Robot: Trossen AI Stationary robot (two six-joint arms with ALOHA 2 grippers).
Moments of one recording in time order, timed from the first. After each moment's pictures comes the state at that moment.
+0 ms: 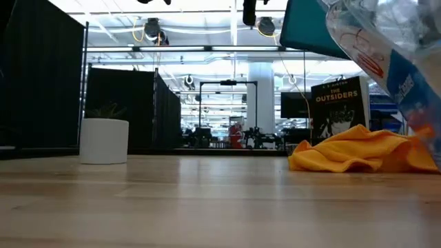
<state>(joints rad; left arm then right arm) -0.18 1.84 1.24 0.61 -0.12 -0.07 1.01 1.52 0.81 -0.20 0.65 0.96</state>
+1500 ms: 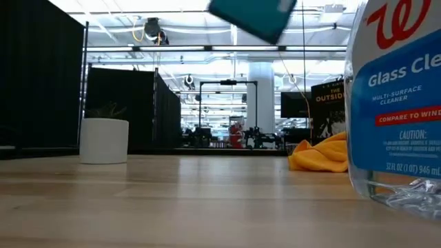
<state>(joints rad) -0.31 1.52 1.28 -0.02 -0.40 -0.01 0.98 1.36 0.81 -0.35 0.59 1.00</state>
